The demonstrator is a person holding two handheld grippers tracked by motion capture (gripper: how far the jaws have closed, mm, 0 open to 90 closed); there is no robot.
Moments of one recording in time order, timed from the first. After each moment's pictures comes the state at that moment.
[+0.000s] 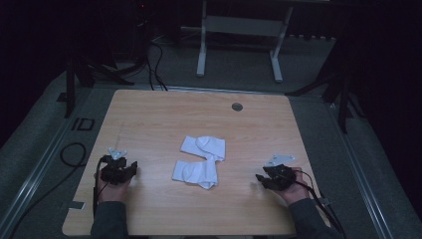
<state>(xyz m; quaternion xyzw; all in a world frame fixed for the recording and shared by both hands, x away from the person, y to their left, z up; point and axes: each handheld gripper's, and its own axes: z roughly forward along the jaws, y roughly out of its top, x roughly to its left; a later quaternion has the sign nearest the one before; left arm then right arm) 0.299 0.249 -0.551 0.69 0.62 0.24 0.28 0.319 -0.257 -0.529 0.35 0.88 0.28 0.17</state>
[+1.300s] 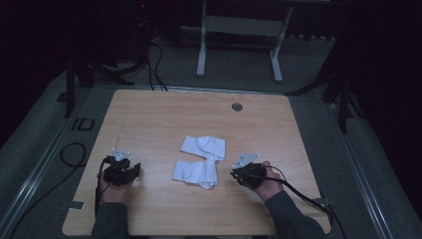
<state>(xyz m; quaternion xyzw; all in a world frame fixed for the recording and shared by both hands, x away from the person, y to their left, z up) 0.297 0.242 -0.552 0.71 0.60 0.23 0.28 0.319 -0.168 -0.520 0.24 0.92 0.27 0.16</state>
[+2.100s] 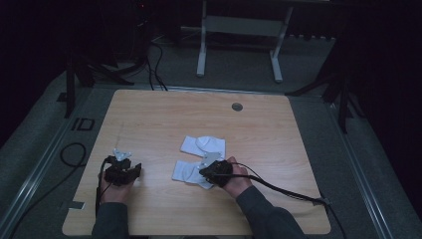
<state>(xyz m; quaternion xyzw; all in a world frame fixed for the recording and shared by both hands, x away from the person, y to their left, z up) 0.298 0.240 -0.553 0.71 0.60 0.23 0.28 0.320 -0.076 -0.514 0.16 0.93 0.29 0.14</state>
